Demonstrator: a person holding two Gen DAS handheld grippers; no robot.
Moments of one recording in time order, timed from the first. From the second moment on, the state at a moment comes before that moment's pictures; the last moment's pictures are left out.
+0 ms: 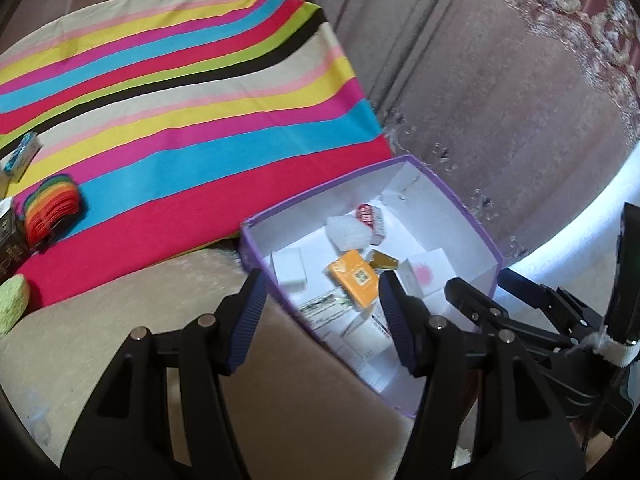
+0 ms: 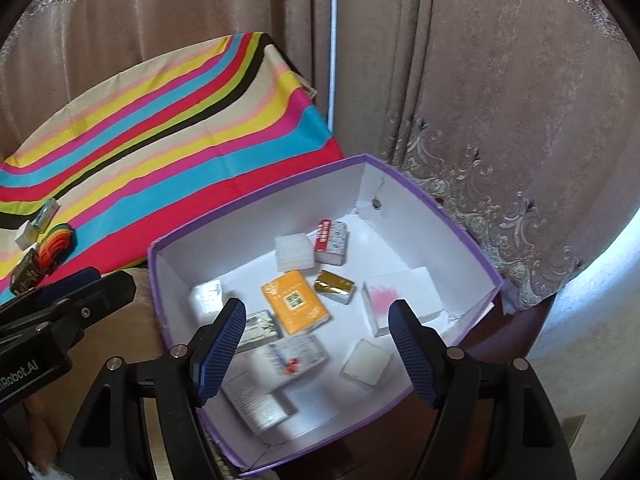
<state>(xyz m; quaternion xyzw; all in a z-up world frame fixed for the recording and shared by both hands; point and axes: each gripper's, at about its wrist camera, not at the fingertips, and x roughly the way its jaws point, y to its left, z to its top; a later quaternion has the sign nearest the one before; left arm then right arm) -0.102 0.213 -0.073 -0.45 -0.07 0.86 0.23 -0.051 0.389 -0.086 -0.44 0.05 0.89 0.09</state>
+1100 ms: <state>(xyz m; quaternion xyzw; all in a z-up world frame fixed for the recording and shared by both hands) -0.064 -0.023 -0.080 -0.45 -0.21 0.87 -0.05 -0.060 0.253 -0.091 -0.46 -0.03 0.89 -0.06</state>
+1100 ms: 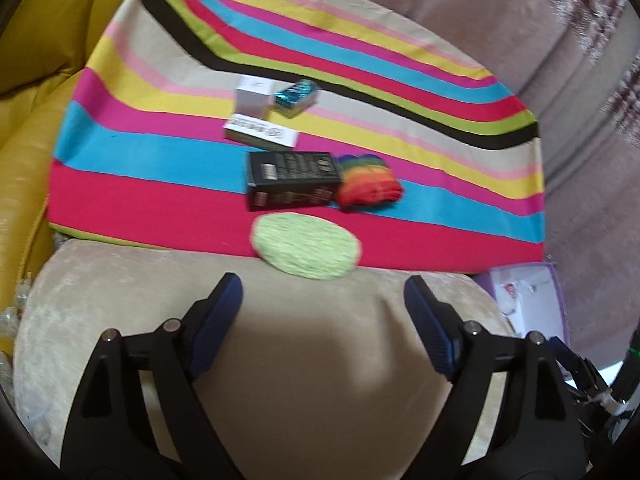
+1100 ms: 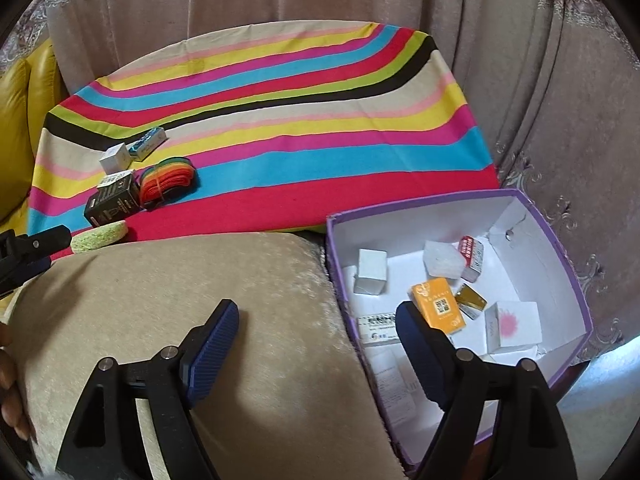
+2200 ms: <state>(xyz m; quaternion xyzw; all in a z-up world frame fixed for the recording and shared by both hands) -0.114 -0.060 -0.120 -0.49 -0.24 0.83 -0.04 -0.157 0.130 -0.109 -0.50 -0.12 0.83 -0.19</state>
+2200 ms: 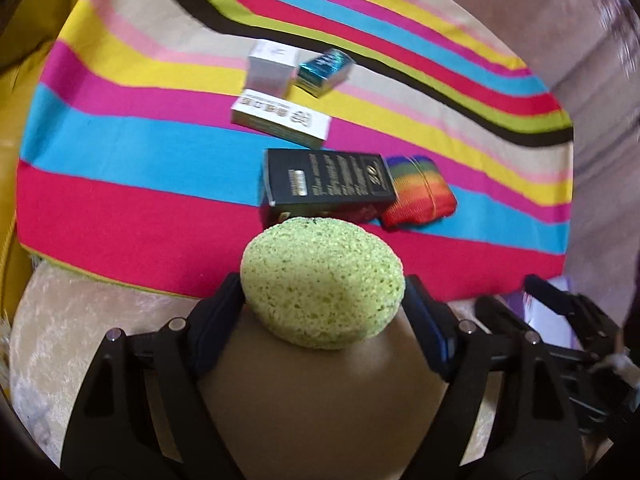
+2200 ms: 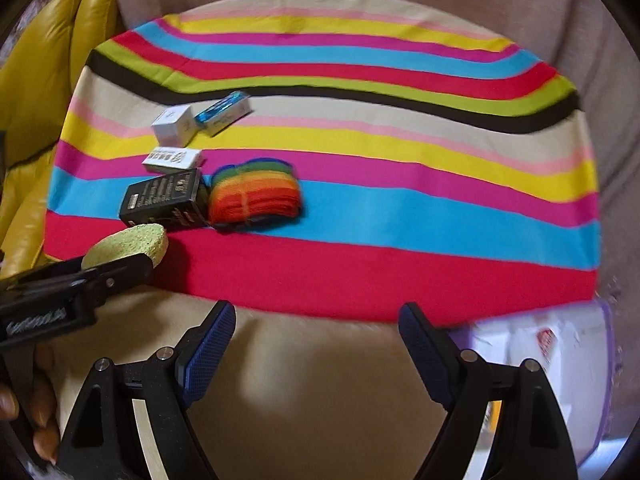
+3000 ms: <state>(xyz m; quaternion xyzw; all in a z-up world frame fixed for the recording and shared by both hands) -0.097 -0.080 -0.115 -0.42 -0.29 0.86 -0.07 -0.231 0.043 -0.144 -0.51 -0.17 0.81 -0.23</state>
